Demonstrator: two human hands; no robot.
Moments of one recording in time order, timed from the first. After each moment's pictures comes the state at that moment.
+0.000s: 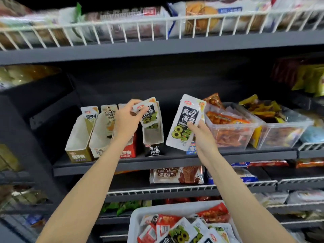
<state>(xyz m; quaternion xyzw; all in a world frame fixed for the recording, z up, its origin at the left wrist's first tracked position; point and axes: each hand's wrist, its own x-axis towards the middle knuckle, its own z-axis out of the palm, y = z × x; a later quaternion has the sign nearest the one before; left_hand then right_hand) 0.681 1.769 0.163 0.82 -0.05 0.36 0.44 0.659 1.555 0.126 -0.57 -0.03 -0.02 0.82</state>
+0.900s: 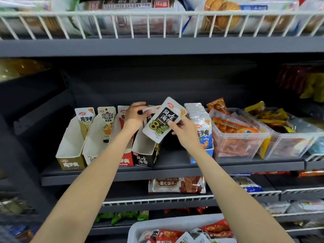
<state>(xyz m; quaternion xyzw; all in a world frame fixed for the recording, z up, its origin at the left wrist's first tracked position) 0.779 1.788 0.147 0.87 -0.04 0.23 0.43 0.721 1.607 0.130 -0.76 -0.13 -0.16 0.62</state>
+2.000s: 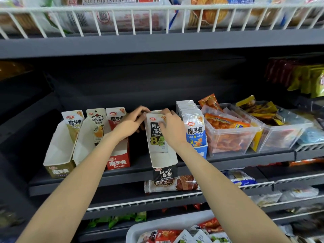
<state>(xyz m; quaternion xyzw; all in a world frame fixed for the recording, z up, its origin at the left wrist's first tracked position) 0.769 1.788 0.145 0.91 -0.16 0.10 0.37 0.742 1.623 0.128 -0.91 -0.11 -0.27 0.28</state>
